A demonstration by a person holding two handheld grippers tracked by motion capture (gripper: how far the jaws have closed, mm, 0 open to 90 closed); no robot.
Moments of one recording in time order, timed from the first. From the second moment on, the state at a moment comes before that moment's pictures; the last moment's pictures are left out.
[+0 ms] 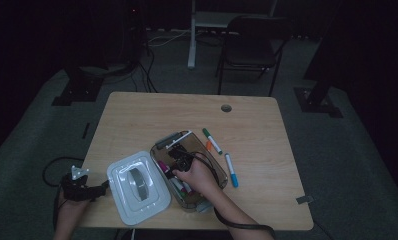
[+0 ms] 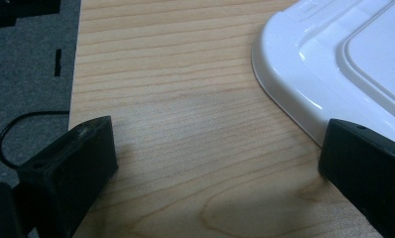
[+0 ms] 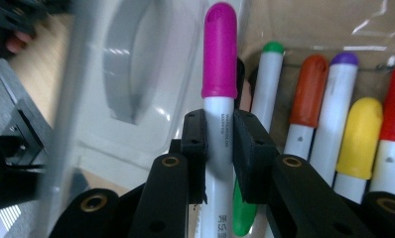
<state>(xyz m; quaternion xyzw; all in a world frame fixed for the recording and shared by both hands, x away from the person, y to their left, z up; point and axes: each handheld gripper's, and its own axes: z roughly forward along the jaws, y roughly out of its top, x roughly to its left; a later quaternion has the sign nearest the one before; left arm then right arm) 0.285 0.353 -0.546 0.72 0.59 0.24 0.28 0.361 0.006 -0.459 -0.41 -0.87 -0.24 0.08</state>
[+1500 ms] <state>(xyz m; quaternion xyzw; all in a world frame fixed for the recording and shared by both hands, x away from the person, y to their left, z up) 0.285 0.353 -0.546 0.72 0.59 0.24 0.28 0.354 -0.118 -0.373 -0.41 -0.84 -0.36 -0.03</state>
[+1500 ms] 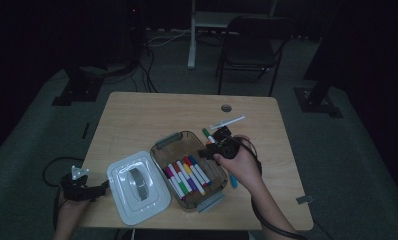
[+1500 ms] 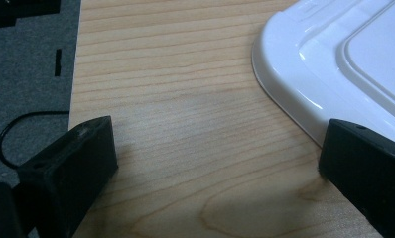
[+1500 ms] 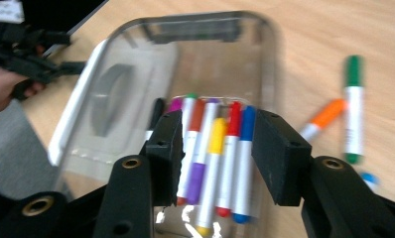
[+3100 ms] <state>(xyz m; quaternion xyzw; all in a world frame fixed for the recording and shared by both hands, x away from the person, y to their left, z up) 0.285 0.353 -0.546 0.72 0.59 0.24 0.28 0.378 -0.201 -0.510 -0.58 -0.78 -0.24 -0.05</state>
